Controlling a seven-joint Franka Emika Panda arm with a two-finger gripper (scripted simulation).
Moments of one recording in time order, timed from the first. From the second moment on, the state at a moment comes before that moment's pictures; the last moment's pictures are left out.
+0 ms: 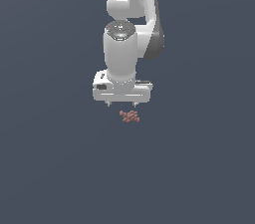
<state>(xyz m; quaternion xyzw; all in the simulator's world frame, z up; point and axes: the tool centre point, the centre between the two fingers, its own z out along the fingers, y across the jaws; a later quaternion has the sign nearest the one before) 0.009 -0.022 0.187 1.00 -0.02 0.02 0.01</state>
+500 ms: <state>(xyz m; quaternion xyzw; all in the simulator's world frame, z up) 0.019 -0.028 0.212 1.00 -0.03 0.04 0.01</state>
